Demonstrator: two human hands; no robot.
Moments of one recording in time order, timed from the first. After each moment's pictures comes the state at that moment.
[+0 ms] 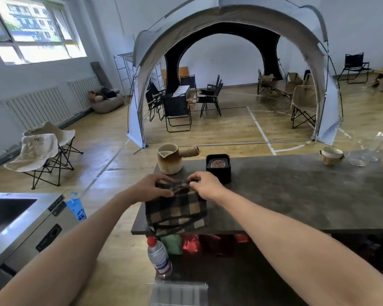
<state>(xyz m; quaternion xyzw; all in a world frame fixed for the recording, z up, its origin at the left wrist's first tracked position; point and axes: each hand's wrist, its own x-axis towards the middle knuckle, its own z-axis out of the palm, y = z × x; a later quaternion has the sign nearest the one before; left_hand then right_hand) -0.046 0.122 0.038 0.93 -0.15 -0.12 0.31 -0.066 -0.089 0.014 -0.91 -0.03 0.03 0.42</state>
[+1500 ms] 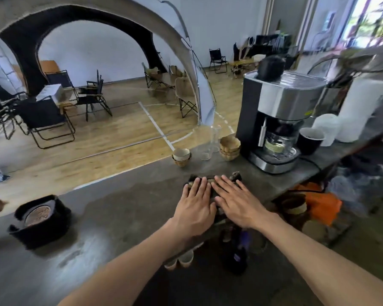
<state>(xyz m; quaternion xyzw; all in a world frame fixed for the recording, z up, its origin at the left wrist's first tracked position) -0.106 -0.407 -0.062 0.86 -0.50 -0.01 0.06 -0.200 -0.550 -0.054 -0.99 0.11 -0.01 0.08</state>
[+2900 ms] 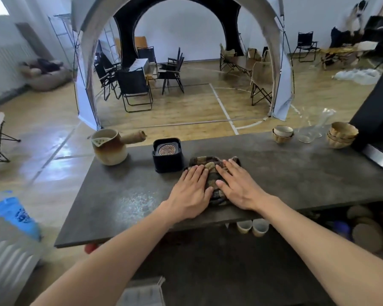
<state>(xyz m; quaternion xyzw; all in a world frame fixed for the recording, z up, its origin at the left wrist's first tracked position) -0.065 -0.121 -0.063 0.94 -0.34 0.01 0.07 -0.099 -0.309 -0.066 -0.99 -0.03 0.00 0.13</state>
